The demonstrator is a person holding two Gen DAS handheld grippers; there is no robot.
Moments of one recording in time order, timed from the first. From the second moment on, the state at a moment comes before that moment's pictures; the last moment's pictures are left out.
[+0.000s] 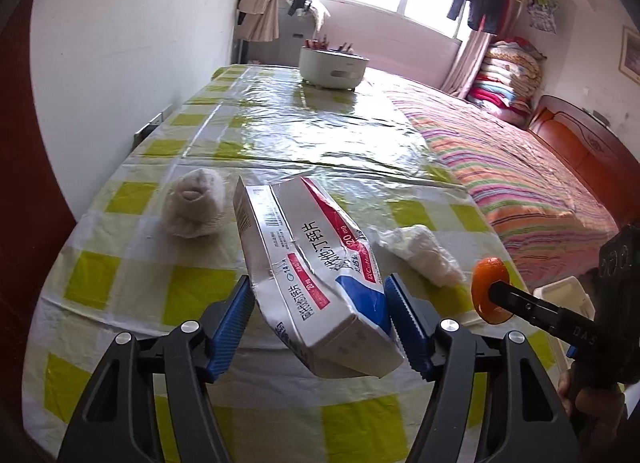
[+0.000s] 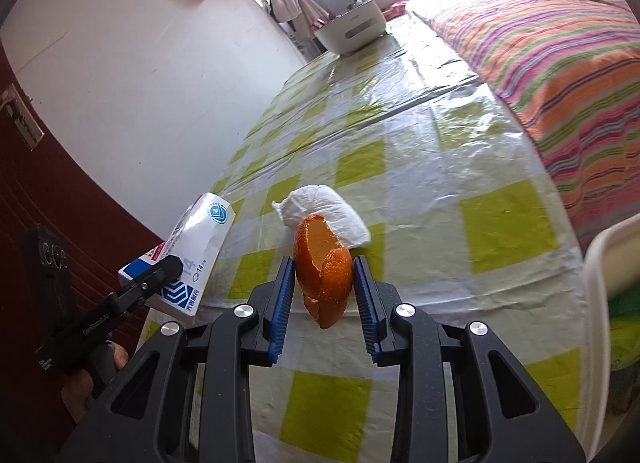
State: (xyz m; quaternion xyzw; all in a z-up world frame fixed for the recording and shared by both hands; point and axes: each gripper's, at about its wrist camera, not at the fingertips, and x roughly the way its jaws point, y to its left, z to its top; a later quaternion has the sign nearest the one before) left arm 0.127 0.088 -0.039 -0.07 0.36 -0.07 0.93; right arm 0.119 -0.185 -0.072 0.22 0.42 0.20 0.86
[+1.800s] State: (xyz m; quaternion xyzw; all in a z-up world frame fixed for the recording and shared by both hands) left arm 0.093 -0.115 -0.034 0.02 0.36 -0.25 0.90; right arm 0.047 -0.347 -0.061 0.31 0.33 0.06 0.89
